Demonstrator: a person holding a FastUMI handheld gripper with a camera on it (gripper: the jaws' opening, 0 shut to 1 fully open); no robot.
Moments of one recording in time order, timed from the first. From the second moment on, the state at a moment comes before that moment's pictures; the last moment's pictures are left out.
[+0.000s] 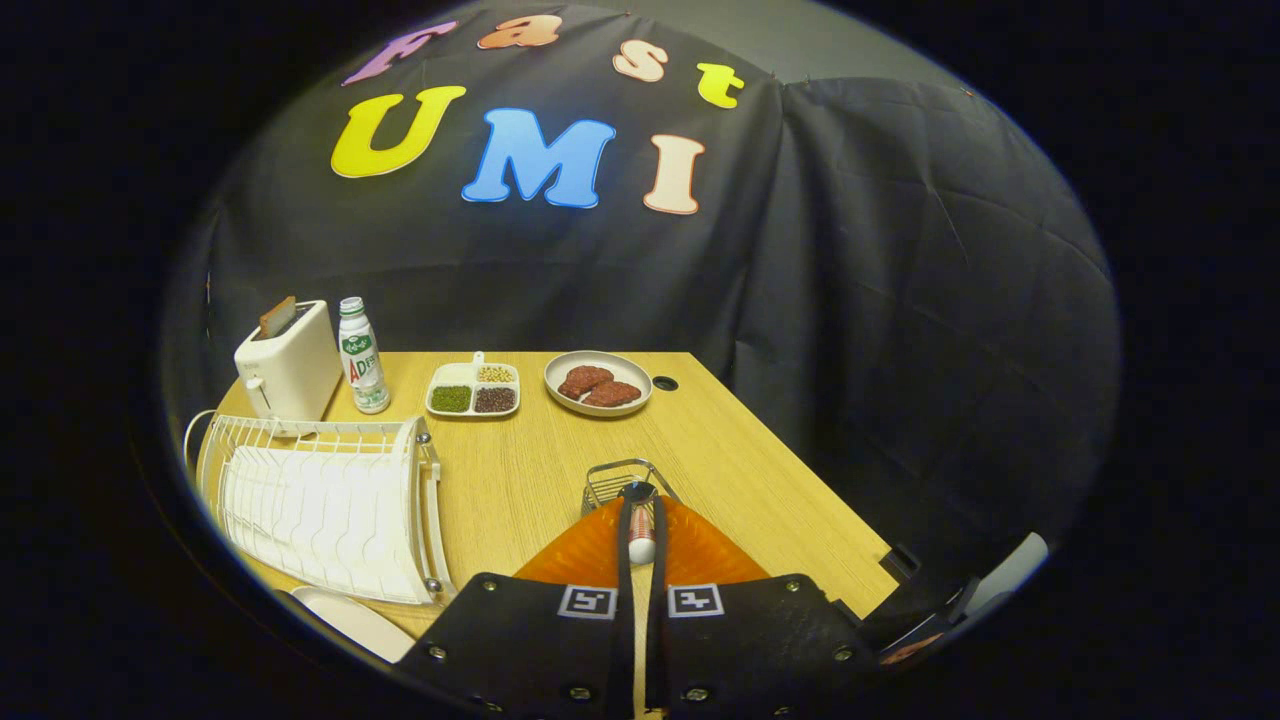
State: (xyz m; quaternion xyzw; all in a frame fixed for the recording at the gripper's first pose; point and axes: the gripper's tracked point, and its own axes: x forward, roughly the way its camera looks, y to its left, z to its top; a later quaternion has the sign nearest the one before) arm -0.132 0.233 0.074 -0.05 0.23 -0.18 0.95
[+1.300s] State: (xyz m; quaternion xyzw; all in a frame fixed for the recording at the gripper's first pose) arm -0.296 0.500 0.098 -0.12 0.18 0.14 0.97
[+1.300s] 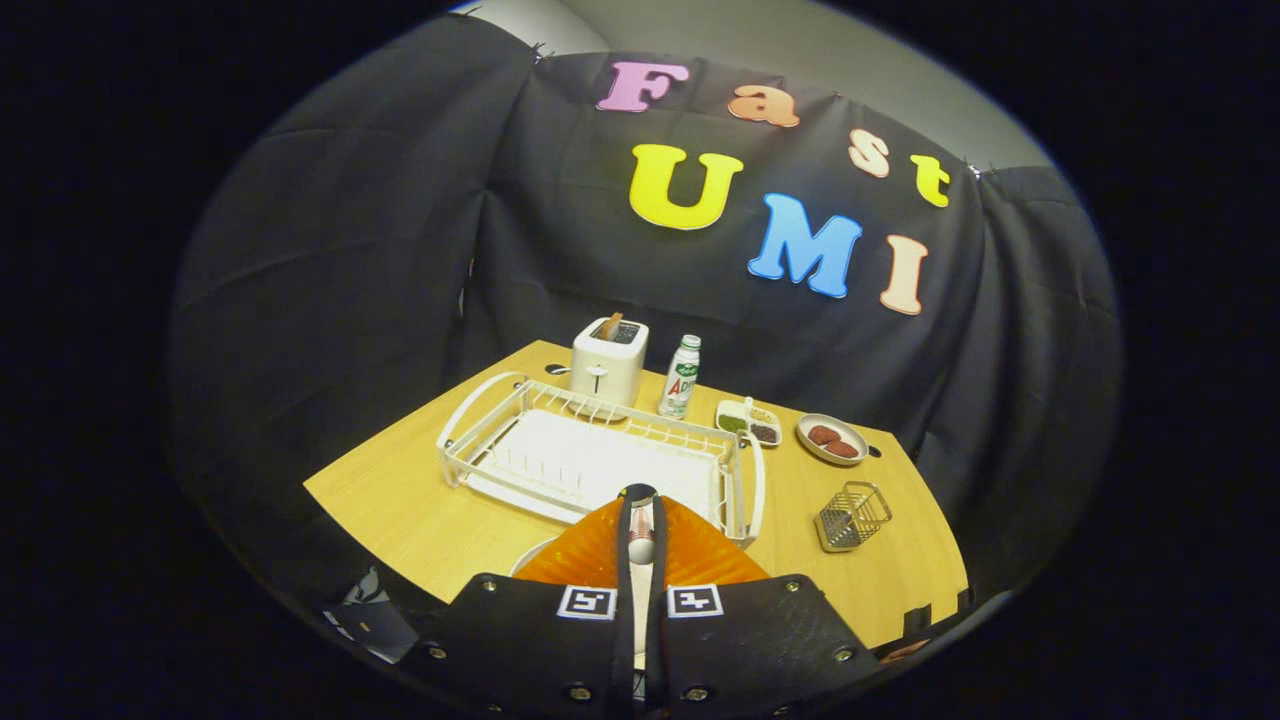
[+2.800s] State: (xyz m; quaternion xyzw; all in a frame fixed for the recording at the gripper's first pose) arm -0.277 0.504 -0.001 -0.11 0.24 0.17 0.95
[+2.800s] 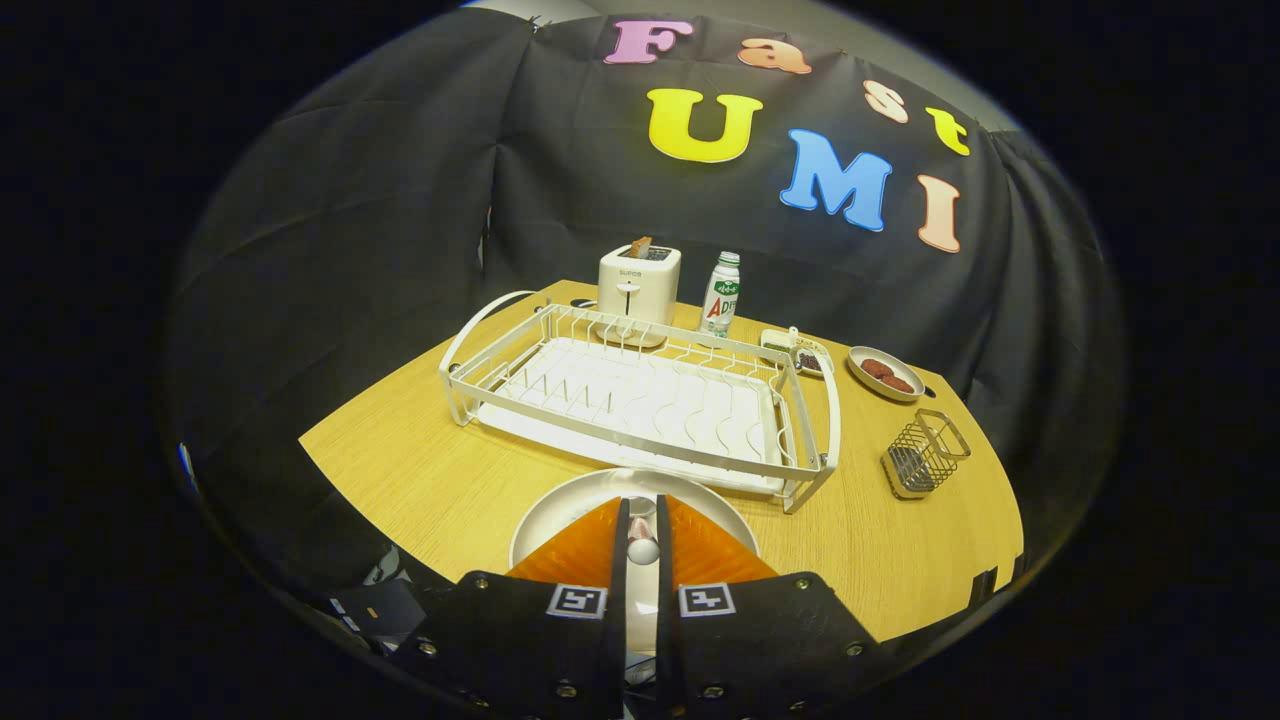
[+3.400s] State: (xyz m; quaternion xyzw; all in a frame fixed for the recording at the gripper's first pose) arm -0.263 0.496 0.045 -0.11 0.19 0.16 0.96
